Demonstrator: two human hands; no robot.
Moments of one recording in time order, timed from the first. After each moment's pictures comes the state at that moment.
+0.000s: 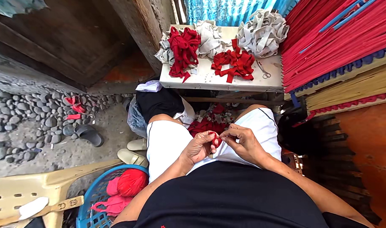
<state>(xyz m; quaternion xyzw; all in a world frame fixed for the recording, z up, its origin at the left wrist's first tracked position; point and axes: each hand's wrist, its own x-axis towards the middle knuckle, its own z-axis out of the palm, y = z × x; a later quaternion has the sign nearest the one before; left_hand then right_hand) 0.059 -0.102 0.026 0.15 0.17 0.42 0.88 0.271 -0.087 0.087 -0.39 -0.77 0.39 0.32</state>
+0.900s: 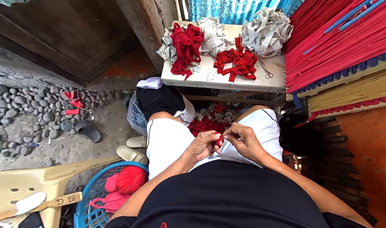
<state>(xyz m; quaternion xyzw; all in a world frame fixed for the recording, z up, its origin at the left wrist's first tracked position) 0.067 -0.103 0.027 0.18 0.26 0.42 0.85 0.270 -0.085 0.077 -0.42 -0.74 0.42 0.32</state>
